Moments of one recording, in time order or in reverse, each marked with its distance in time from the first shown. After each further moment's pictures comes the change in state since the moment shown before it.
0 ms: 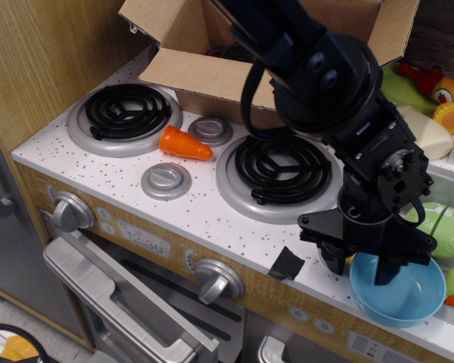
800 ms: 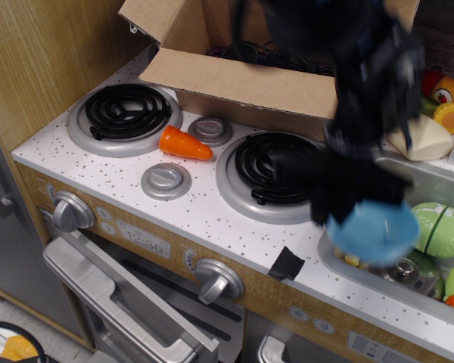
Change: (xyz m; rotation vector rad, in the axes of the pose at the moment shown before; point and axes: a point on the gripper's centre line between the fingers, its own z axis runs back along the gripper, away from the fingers) arm 0.026 0.032 0.052 0.174 0.083 0.066
